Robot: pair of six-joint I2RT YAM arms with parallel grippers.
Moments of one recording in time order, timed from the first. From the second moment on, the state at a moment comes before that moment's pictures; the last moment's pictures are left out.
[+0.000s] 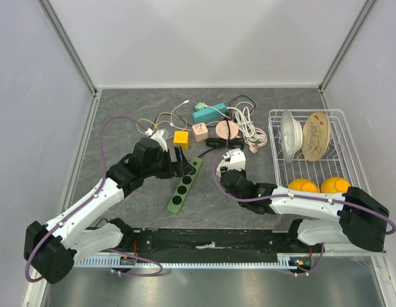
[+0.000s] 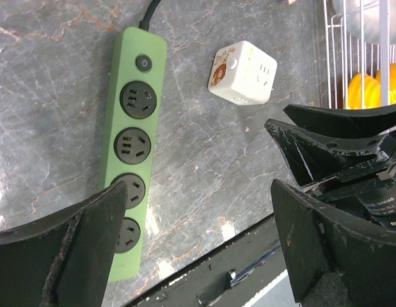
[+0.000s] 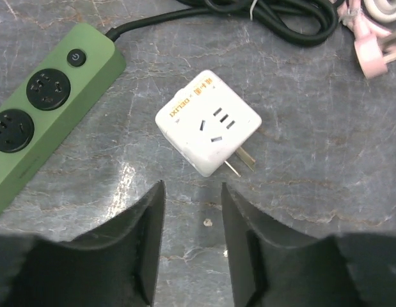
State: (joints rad) left arm -0.60 1.01 0.76 -0.42 0.13 -0.66; right arm 1.08 1.25 0.60 -0.05 0.67 0.53
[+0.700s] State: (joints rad) left arm -0.64 1.16 0.78 -0.29 0.29 -0.55; right arm 0.63 1.35 0.88 -0.25 0.05 0.43
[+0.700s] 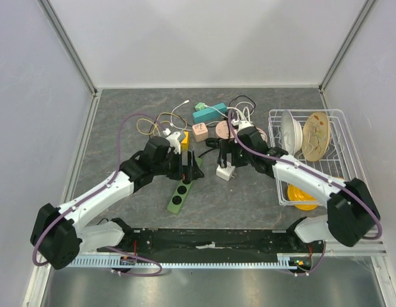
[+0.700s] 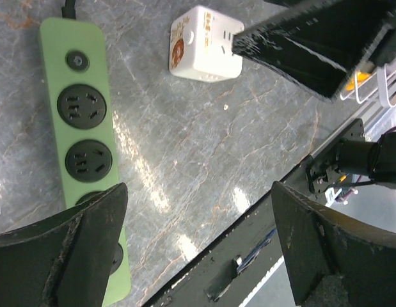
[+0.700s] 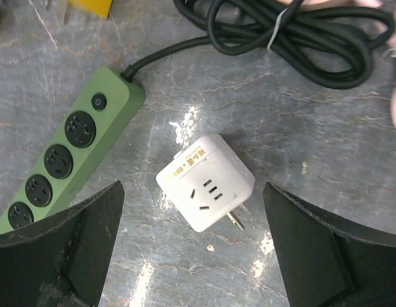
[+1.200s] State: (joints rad) left arm -0.65 0.99 0.72 -0.38 0.21 -0.55; right arm 0.64 1.51 0.88 -0.29 -0.23 0.34
